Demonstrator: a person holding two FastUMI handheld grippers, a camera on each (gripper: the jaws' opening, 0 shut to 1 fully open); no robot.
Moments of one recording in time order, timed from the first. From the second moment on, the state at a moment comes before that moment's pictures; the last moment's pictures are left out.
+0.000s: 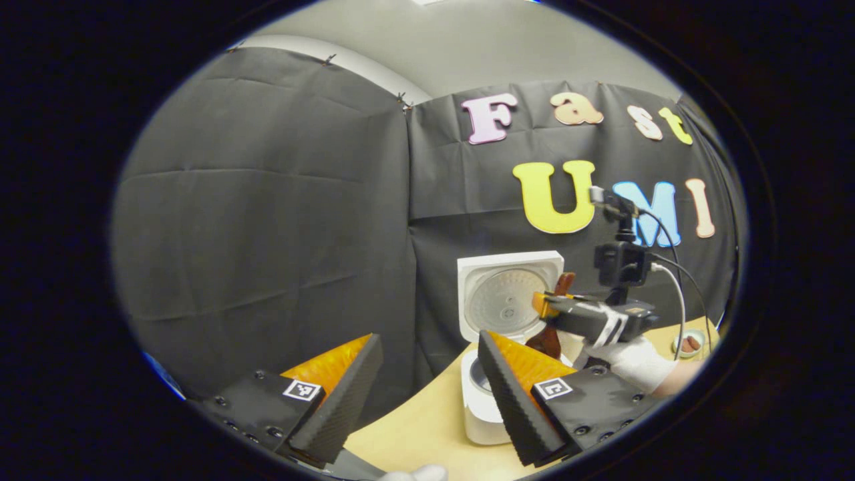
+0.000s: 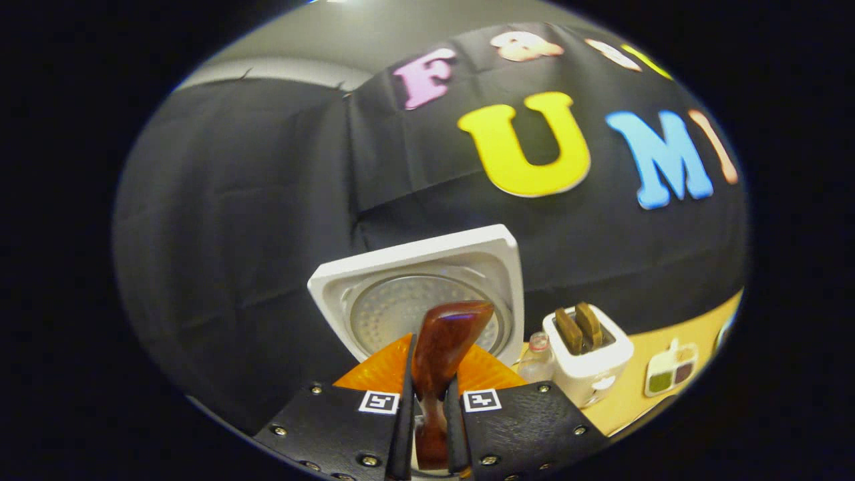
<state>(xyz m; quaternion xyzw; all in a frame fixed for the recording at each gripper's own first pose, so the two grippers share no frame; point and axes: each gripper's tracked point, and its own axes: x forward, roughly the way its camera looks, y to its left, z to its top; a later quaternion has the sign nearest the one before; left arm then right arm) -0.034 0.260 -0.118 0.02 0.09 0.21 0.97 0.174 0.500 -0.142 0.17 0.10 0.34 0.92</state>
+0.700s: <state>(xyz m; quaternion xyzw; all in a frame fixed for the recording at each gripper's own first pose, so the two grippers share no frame) -0.007 0.175 -0.096 0.03 0.07 0.12 0.99 0.234 0.283 -0.122 0.26 0.08 0.19 0.94</state>
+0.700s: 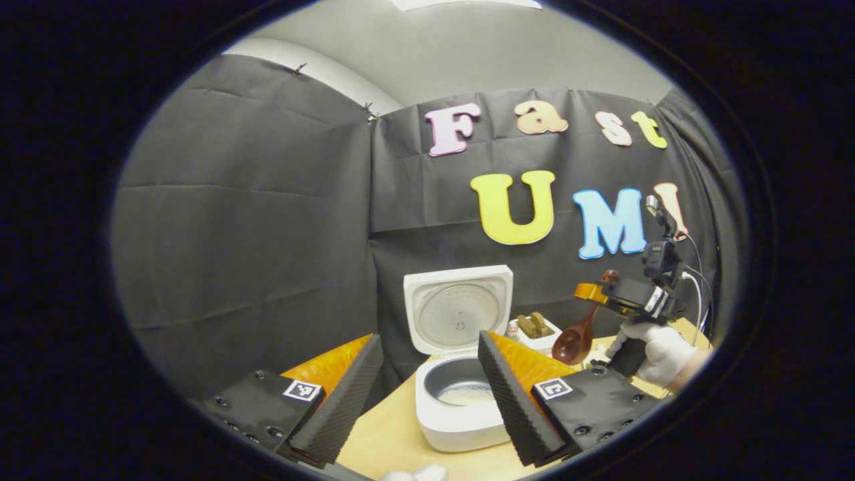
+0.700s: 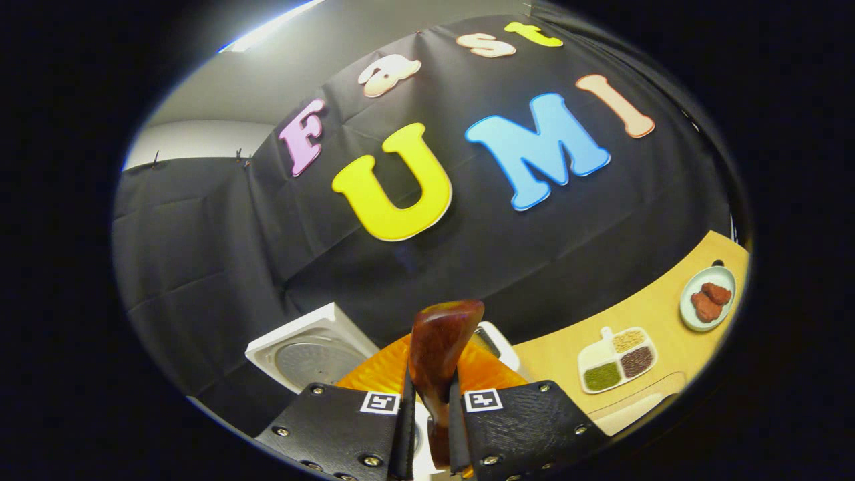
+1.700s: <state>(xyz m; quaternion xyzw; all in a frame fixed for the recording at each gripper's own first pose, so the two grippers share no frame) 0.006 -0.016 -0.091 0.04 0.06 0.02 1.00 0.236 -0.099 -0.183 0.25 0.05 -0.02 0.97</state>
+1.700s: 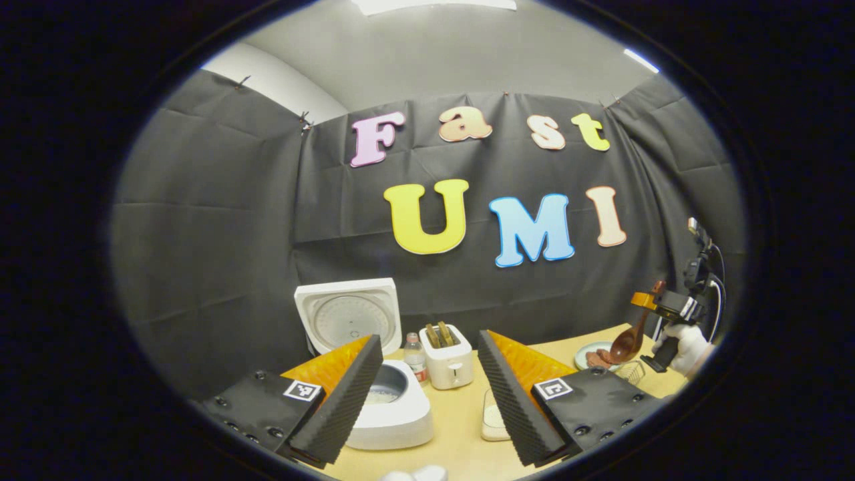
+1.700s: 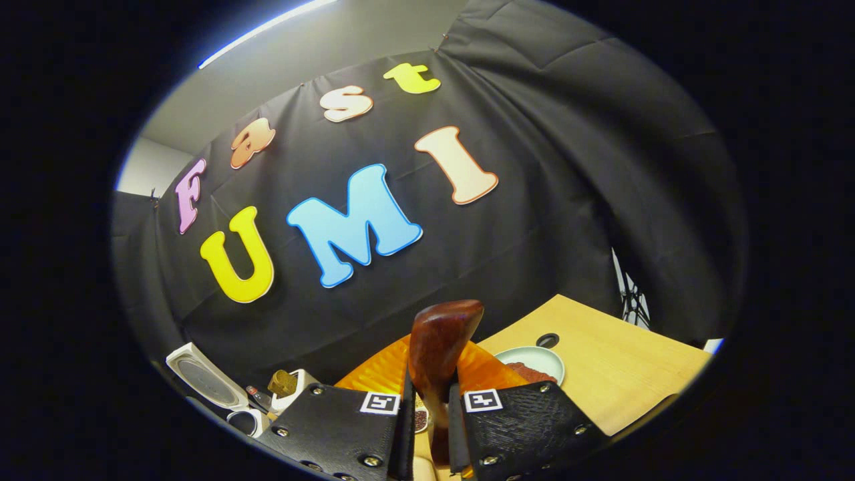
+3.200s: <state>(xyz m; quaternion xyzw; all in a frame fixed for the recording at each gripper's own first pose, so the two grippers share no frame) 0.013 -0.074 -0.107 0.06 0.07 0.02 1.00 0.231 -0.173 -0.340 0.19 0.17 -0.11 0.96</state>
